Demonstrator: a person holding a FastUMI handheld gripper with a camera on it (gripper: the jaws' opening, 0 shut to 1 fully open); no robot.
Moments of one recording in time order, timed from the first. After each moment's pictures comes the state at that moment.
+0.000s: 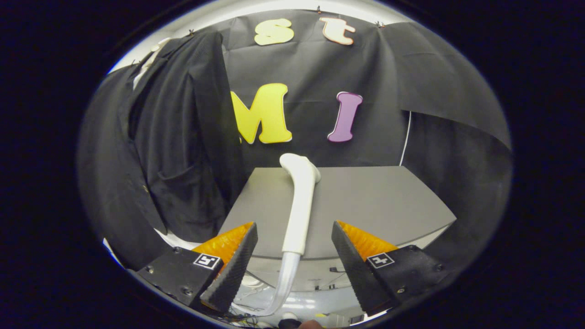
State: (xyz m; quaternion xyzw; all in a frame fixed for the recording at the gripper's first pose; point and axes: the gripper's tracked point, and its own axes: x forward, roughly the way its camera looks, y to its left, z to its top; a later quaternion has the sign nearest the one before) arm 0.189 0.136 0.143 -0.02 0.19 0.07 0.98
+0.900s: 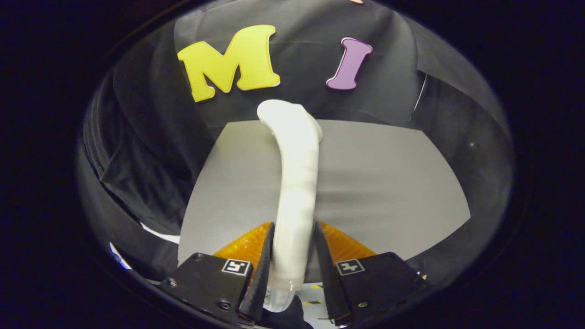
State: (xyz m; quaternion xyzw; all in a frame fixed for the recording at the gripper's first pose) arm 0.256 0.139 0.088 -0.02 0.36 0.03 0.93
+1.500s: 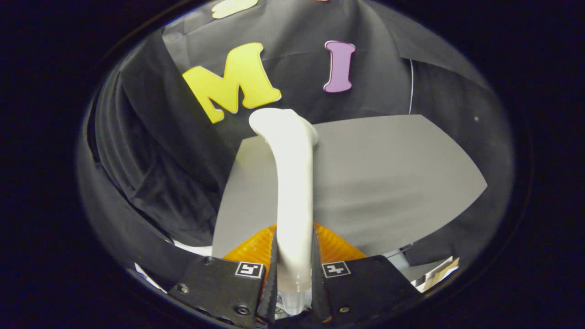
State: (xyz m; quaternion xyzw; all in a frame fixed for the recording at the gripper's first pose) arm 0.222 0.156 0.112 0.09 0.31 0.07 0.95
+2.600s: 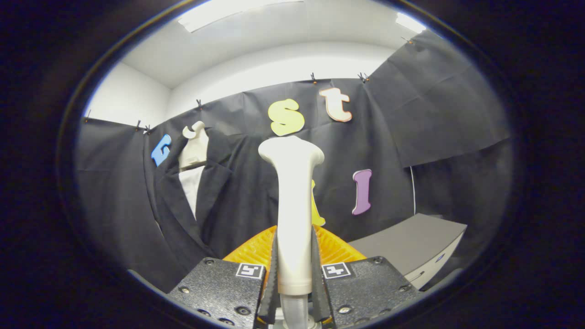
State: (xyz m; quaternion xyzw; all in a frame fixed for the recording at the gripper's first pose) arm 0.083 0.281 0.333 0.11 -0.11 0.09 0.98
